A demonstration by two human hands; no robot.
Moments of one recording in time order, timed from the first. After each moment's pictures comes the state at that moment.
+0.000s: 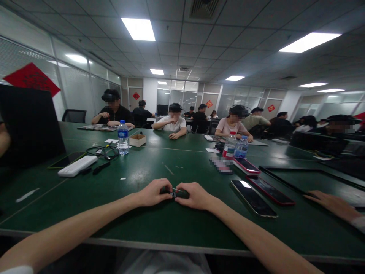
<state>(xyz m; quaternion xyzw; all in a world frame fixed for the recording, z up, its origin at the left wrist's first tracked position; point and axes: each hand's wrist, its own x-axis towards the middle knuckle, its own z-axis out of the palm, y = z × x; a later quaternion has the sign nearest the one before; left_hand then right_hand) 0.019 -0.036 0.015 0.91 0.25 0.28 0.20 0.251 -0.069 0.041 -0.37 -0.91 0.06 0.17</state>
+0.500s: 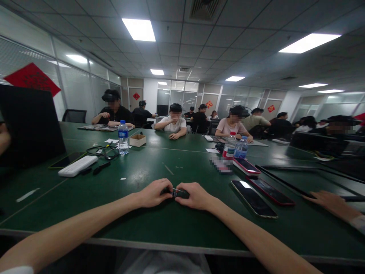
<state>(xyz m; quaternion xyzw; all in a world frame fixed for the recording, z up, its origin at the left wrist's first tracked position) 0.020 -0.039 0.016 0.92 0.23 0.27 0.17 0.251 -0.068 0.039 -0.38 -0.91 0.05 0.16</state>
